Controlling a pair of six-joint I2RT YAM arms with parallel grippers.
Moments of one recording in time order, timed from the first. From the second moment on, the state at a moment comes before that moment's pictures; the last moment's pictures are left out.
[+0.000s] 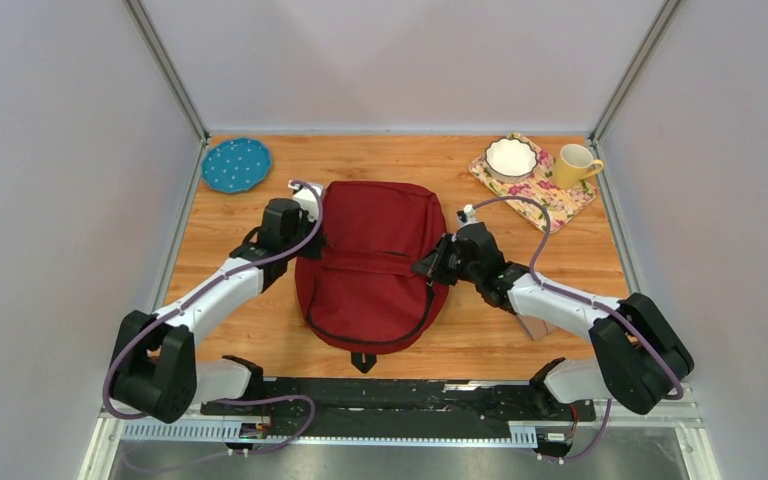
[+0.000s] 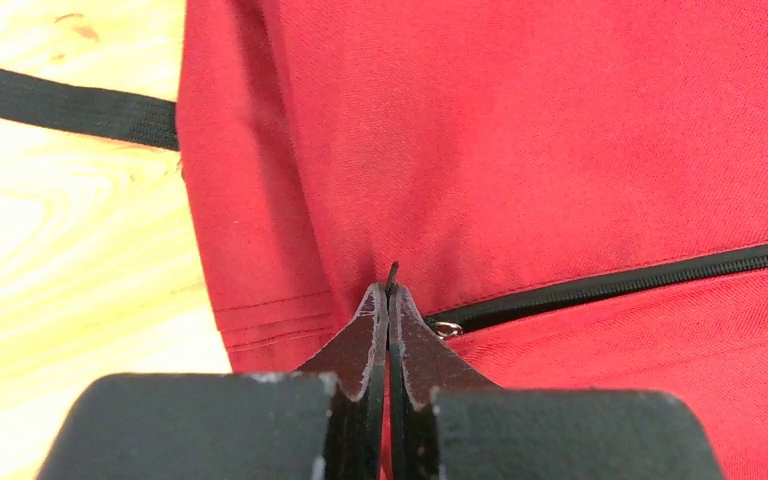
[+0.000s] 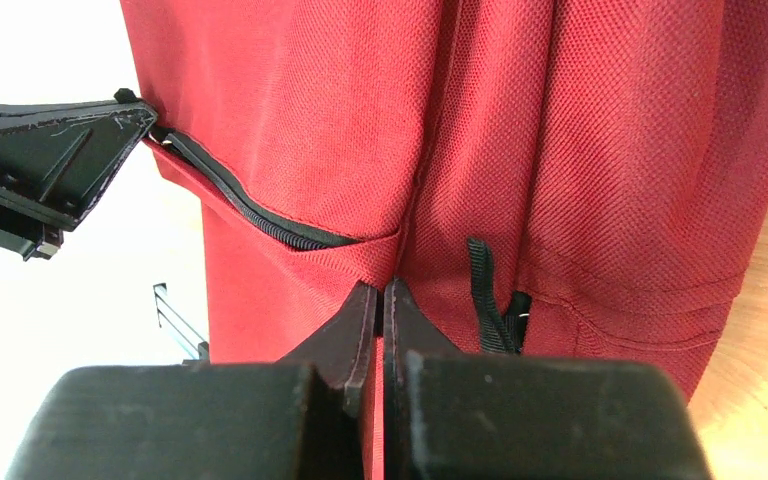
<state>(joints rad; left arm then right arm) -0.38 1.27 0.74 -0.09 0.06 -0.10 0.62 1.35 0.62 0.15 -0.16 0.98</state>
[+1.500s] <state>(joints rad) -0.21 1.00 0.58 -0.04 0.12 -0.42 0.61 1.17 0.68 -0.09 -0.12 0.87</state>
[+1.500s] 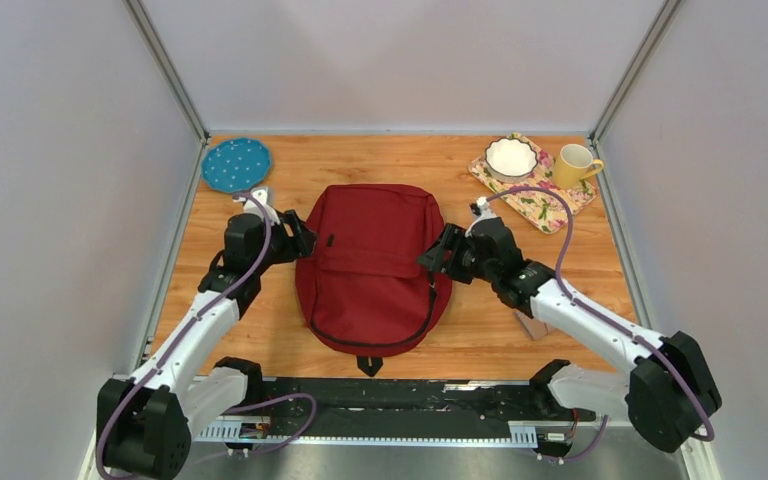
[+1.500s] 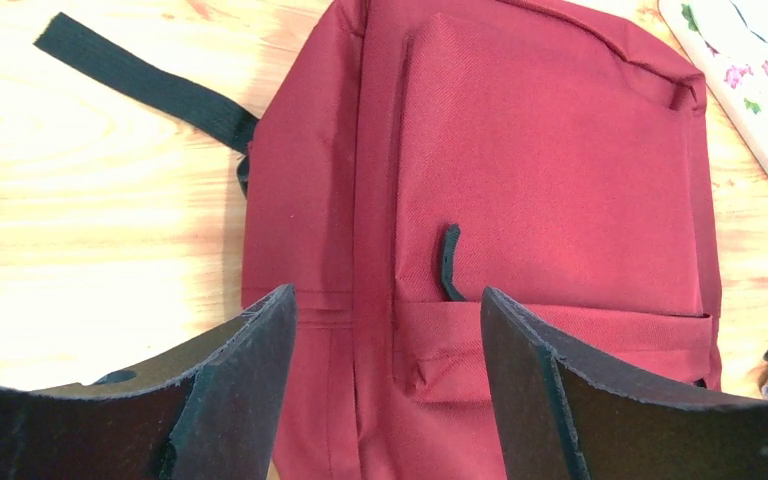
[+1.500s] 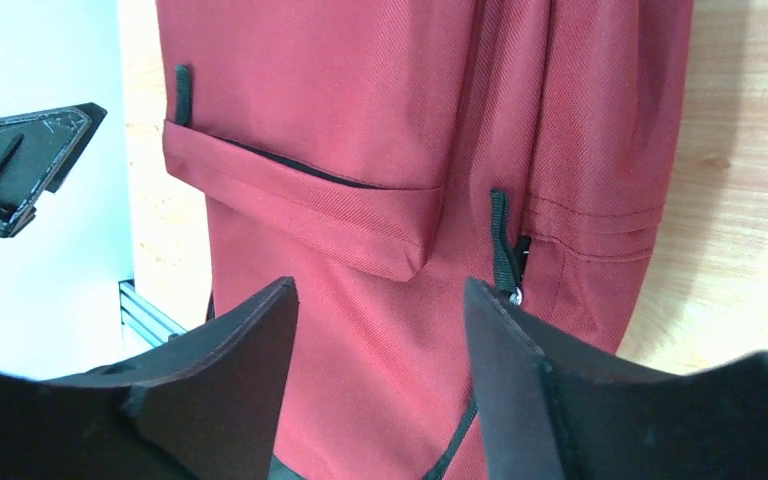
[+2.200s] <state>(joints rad) -0.20 0.61 0.51 -0.44 0.15 -0.31 0.58 0.77 0.71 -0.66 0.39 0.74</state>
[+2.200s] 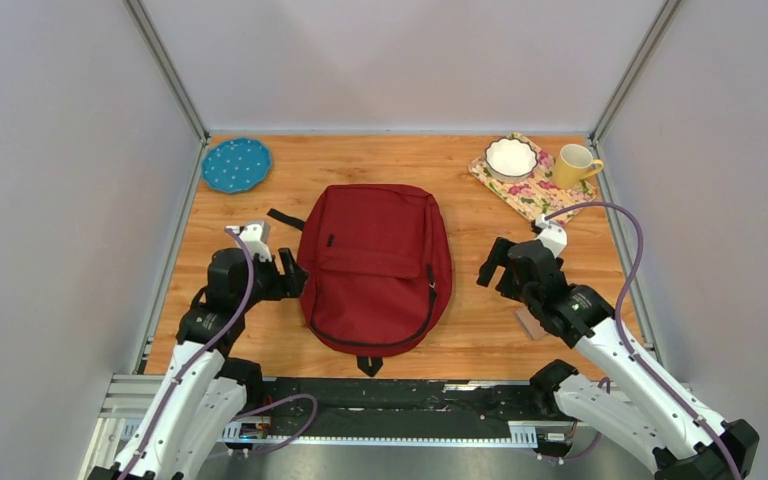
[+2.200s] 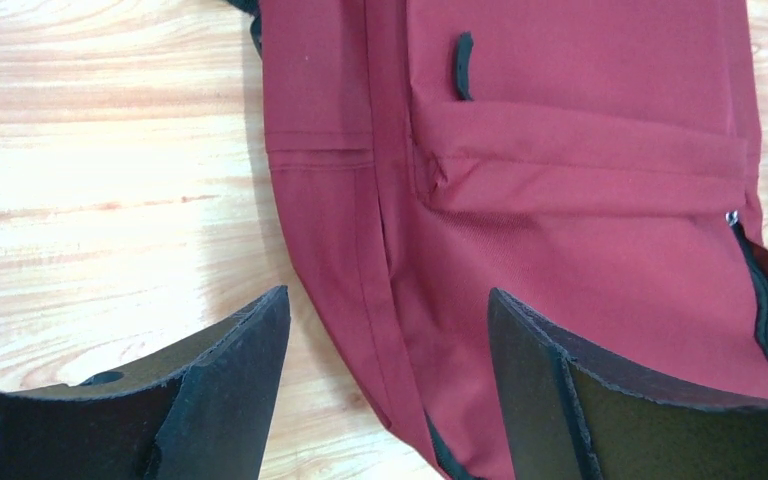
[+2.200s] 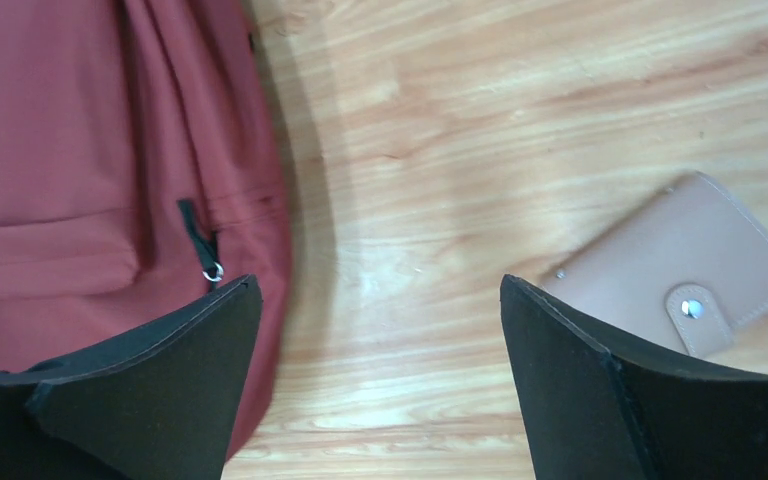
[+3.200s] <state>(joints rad) -0.20 0.44 0.34 -0.45 0.02 -0.31 0.02 0.88 0.69 -0.91 0.36 0.82</state>
